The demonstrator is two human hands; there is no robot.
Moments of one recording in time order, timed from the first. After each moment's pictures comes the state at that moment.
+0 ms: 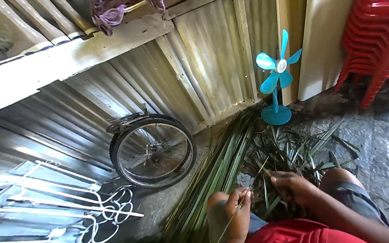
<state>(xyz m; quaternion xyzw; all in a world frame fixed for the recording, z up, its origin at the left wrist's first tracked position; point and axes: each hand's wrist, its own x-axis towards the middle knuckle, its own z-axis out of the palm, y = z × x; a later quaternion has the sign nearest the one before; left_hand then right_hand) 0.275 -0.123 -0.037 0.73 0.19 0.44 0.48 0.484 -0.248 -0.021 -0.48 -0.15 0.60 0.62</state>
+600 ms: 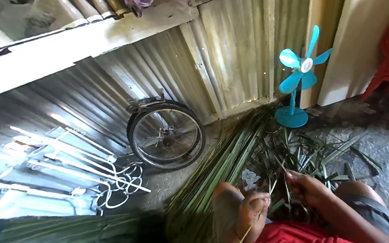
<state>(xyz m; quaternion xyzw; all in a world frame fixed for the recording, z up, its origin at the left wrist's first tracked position) 0.260 -0.129 -0.029 0.84 0.03 0.42 0.34 0.491 -0.235 -0.037 -0.46 -0.10 0.60 0.65</state>
